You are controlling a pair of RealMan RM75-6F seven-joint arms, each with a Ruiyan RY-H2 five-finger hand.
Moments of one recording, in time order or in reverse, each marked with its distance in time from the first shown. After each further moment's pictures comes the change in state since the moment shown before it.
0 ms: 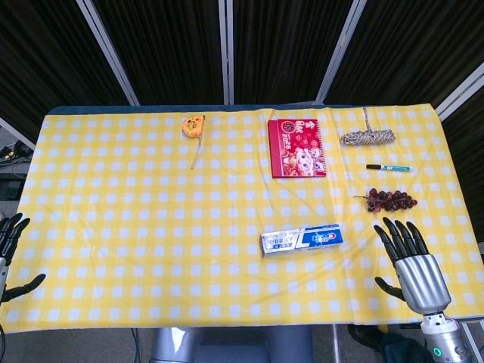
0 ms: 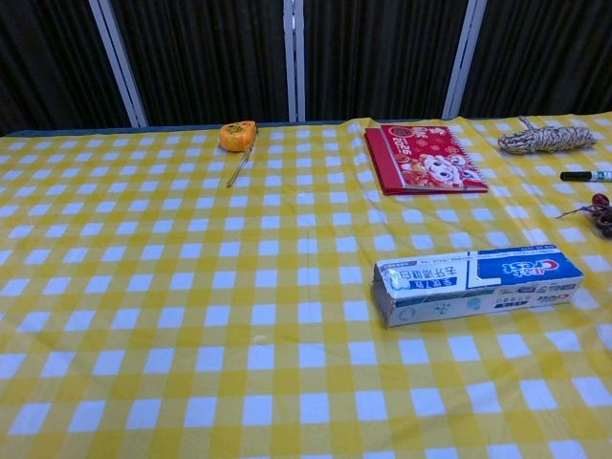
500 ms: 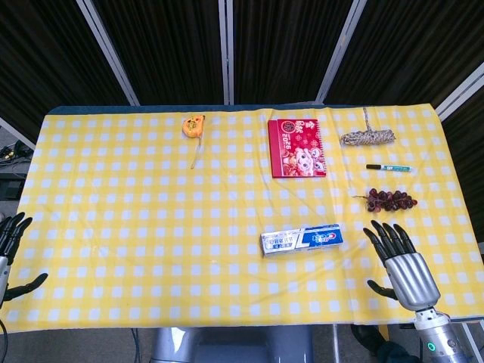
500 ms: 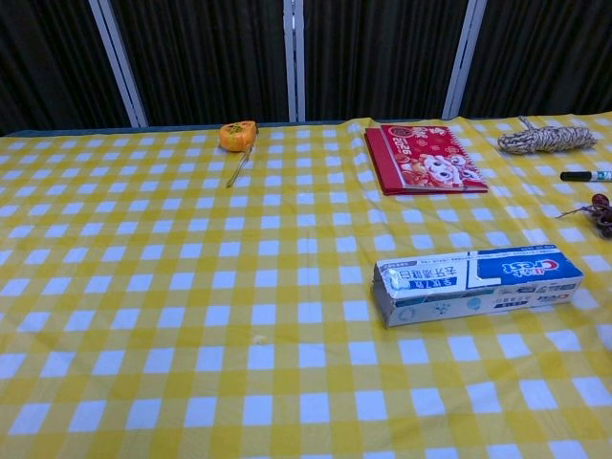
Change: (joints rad) left arm -0.007 0.005 -0.003 -0.011 -0.005 -0.012 -0.001; right arm 0.056 0.007 -0.007 -0.001 0.022 -0.123 0.064
